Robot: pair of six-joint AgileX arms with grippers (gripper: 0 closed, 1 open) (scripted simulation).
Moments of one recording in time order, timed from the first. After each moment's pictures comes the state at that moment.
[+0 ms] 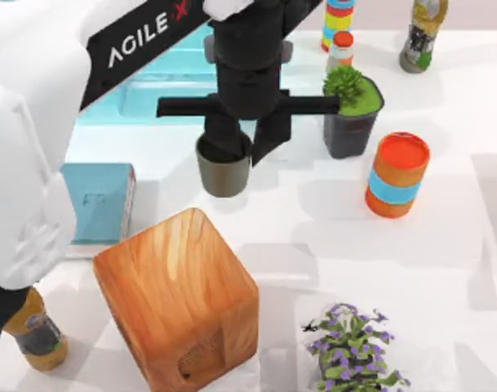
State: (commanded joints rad) left arm -0.66 2.30 2.25 -1.49 -0.01 -0.63; right arm 0.00 0.00 0.00 0.00 0.00 0.00
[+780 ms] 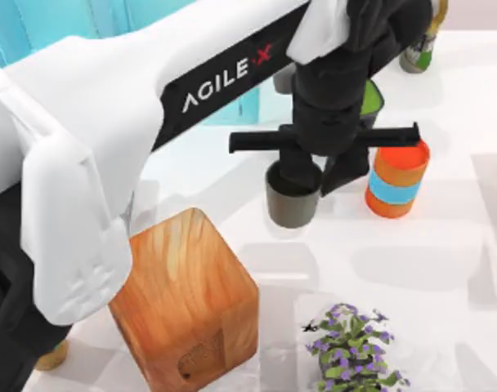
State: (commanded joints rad) left arm -0.82 2.36 2.33 -1.48 -0.01 -0.80; right arm 0.00 0.00 0.00 0.00 0.00 0.00
